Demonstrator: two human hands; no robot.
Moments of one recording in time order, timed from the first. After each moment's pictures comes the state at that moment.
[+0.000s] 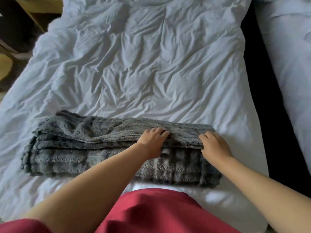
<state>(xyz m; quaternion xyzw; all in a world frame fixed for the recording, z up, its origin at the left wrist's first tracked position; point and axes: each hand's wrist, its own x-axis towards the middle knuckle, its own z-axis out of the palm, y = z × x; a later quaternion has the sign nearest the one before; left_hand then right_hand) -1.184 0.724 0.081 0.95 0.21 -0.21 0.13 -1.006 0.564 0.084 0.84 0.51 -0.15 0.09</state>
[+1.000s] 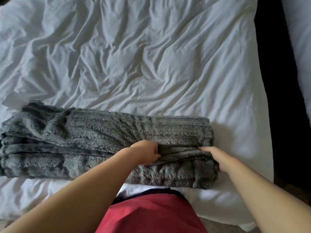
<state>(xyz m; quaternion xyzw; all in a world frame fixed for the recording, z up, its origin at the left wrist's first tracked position) -1.166 0.697 0.025 0.82 0.27 -0.41 0.30 -0.971 0.512 -0.016 0.72 -0.17 -0.62 -0.27</state>
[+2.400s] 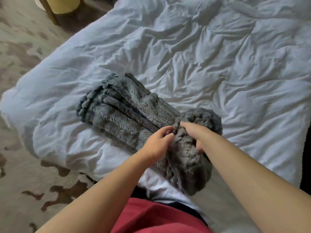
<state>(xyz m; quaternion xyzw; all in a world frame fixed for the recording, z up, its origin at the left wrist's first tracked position) -1.362 0.741 0.067 0.49 0.53 0.17 0.67 -1.229 0.767 0.115 0.83 0.13 -0.54 -0.08</state>
